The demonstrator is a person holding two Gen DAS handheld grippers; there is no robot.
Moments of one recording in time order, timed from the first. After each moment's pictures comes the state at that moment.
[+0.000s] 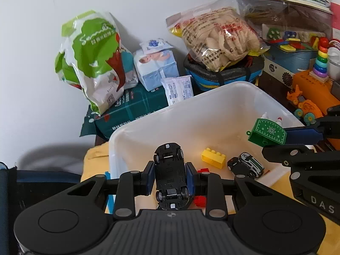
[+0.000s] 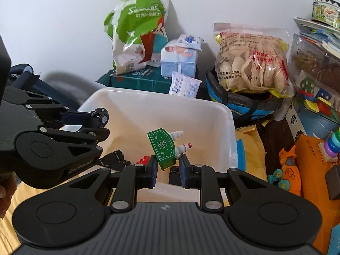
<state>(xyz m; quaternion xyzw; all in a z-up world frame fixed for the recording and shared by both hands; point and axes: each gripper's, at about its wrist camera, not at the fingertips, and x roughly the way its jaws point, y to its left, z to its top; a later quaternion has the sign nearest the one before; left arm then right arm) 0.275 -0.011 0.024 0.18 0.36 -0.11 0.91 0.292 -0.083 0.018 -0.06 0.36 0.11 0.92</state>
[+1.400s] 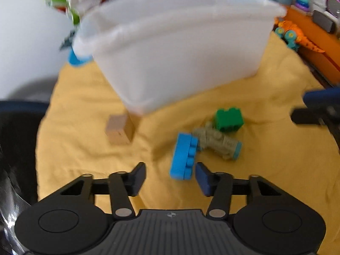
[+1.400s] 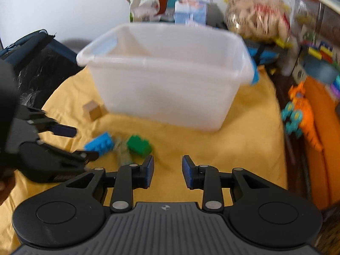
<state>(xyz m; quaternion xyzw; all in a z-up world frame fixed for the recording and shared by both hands) 0.194 0.030 -0.089 0.16 0.49 -0.13 0.85 0.196 -0.092 -0.055 -0.05 0.43 0.14 0.89</state>
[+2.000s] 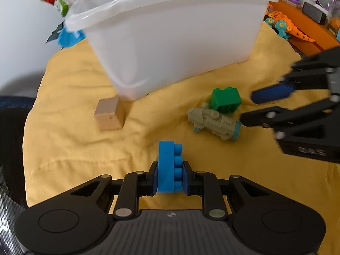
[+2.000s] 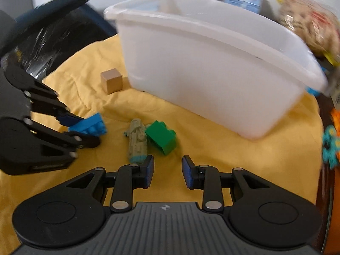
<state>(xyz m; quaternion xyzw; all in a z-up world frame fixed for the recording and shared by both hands) 0.182 0.050 -0.098 0.15 0.49 -0.17 0.84 0.230 -0.054 -0.100 -0.16 0.42 0.24 0.86</state>
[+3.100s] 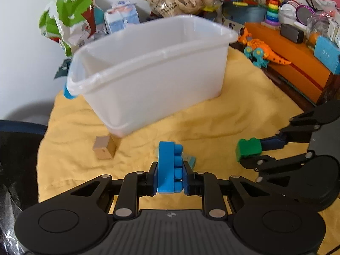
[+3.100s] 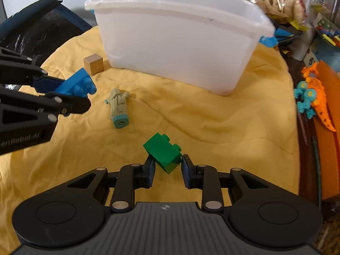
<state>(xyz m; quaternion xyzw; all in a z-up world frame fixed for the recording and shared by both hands) 0.134 0.001 -0.041 0.17 0.41 -0.16 0.88 0.183 -0.093 -0.084 -0.10 0.46 0.14 0.87</state>
